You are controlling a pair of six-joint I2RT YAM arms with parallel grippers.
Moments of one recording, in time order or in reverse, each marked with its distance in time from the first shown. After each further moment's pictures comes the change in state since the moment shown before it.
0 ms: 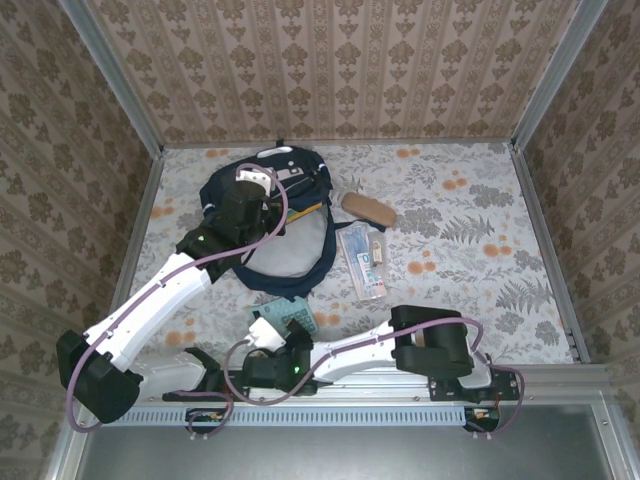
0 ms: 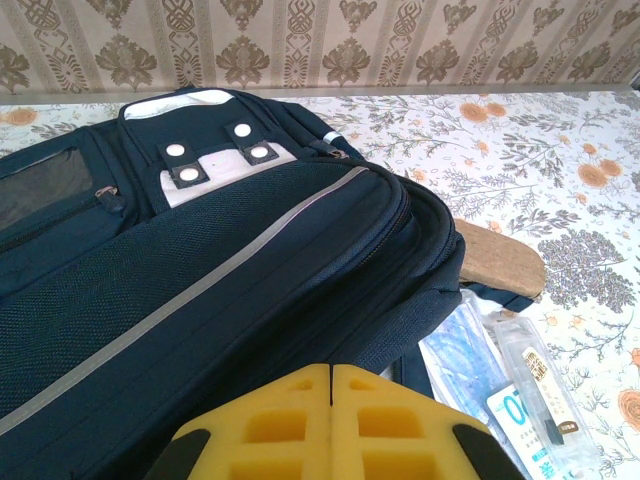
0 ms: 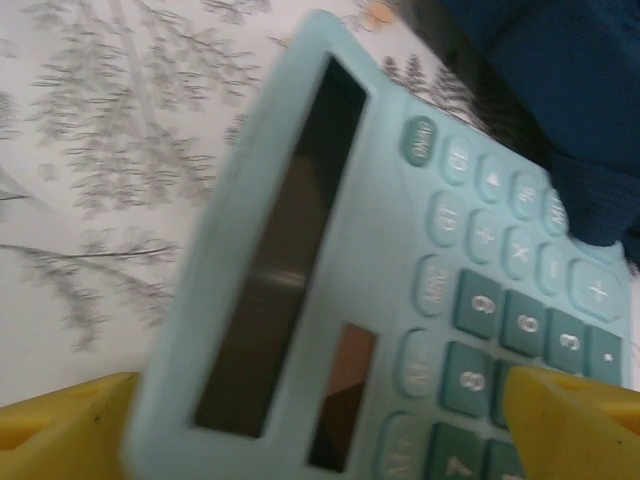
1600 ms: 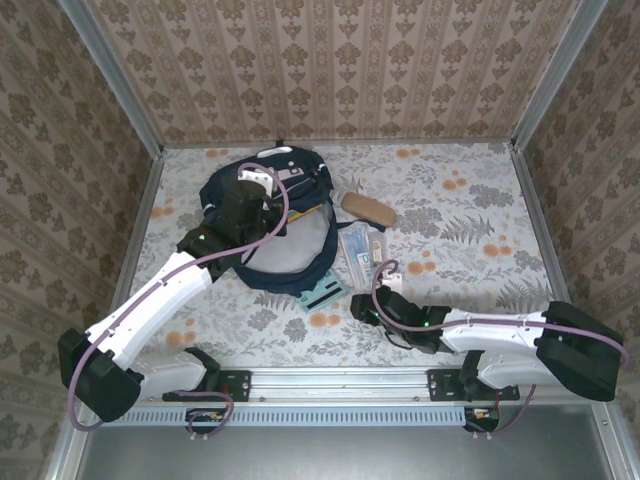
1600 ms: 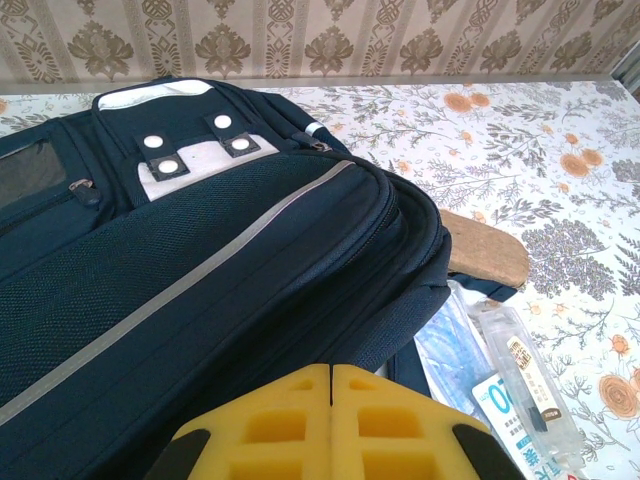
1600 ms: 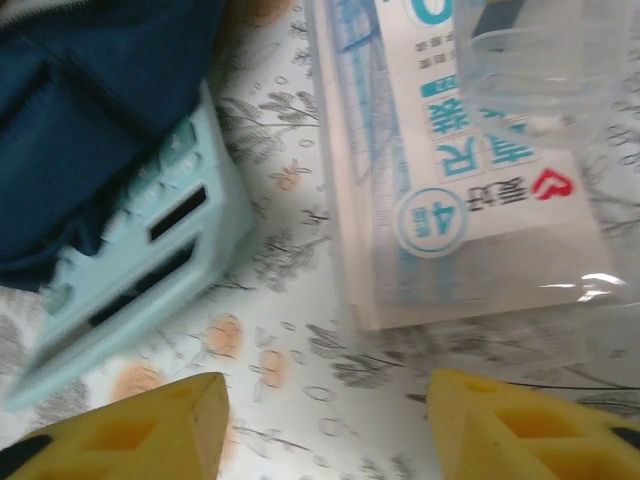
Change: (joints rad) left arm 0.006 0.009 -0.001 0.003 0.048 0.000; right arm -0.488 -0.822 -0.906 0.428 -0.364 0.445
